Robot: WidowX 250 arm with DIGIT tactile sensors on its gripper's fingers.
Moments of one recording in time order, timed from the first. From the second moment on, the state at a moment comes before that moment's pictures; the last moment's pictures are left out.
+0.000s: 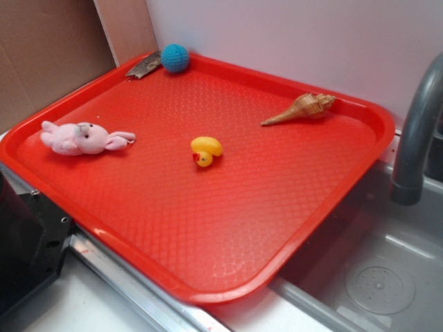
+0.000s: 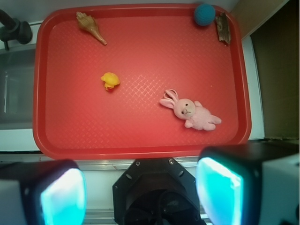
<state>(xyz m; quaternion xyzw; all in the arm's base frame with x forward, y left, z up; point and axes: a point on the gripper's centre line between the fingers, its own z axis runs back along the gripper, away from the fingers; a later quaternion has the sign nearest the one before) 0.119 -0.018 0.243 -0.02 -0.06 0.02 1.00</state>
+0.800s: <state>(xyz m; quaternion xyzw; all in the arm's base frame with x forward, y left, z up) 0.220 -0.013 0.142 0.05 -0.04 -0.04 1.00</state>
